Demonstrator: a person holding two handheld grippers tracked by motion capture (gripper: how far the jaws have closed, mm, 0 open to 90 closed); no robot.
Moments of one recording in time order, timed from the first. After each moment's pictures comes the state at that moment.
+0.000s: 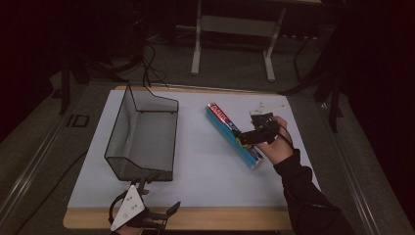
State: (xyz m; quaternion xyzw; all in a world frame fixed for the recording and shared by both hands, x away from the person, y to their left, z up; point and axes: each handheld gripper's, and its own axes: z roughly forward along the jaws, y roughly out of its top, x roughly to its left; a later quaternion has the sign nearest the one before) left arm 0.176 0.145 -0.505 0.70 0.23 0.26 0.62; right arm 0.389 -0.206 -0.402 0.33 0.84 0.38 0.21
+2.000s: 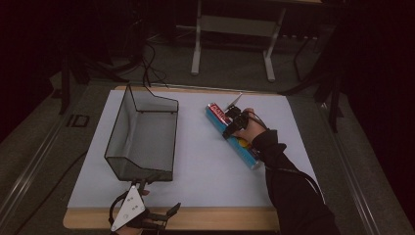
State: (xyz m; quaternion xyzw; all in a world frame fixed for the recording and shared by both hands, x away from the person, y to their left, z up) left arm 0.175 0.145 -0.506 0.71 0.23 0.26 0.62; right arm 0.506 -0.158 -0.495 0.41 0.91 0.11 0.05
